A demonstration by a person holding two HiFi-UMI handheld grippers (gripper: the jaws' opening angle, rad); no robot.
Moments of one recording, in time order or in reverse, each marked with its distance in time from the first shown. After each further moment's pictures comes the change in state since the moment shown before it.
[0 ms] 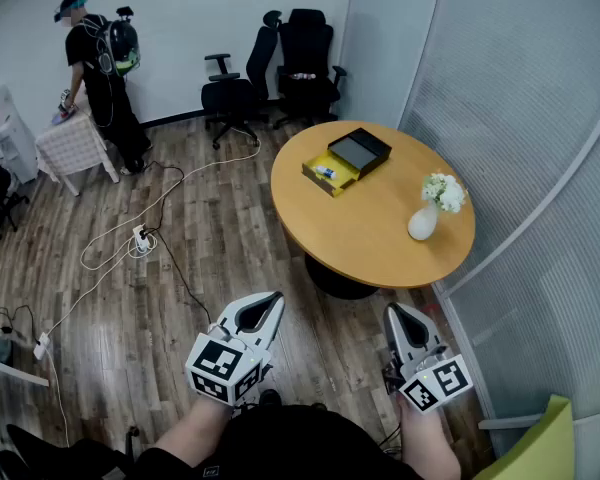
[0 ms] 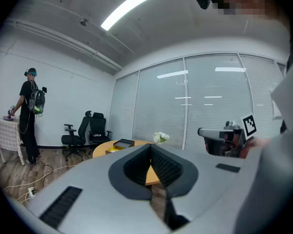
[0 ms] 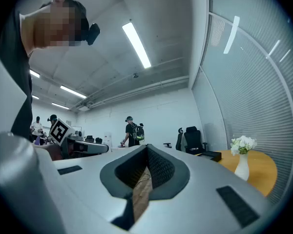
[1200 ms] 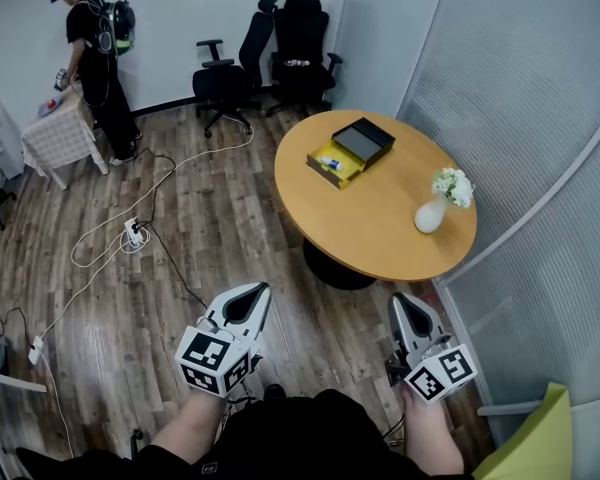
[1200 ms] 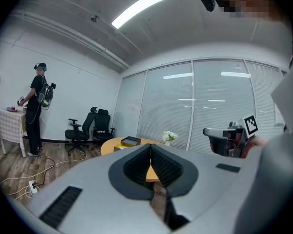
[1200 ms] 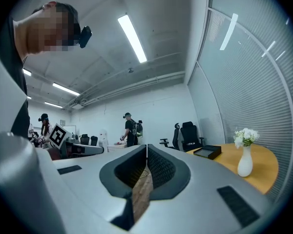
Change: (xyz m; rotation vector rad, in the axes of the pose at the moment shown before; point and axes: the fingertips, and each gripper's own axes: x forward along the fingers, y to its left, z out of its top) left arm -0.017 0.088 -0.018 -0.060 0.004 0.017; right arm 0.052 0.014 -0.020 0.040 0.042 -0.062
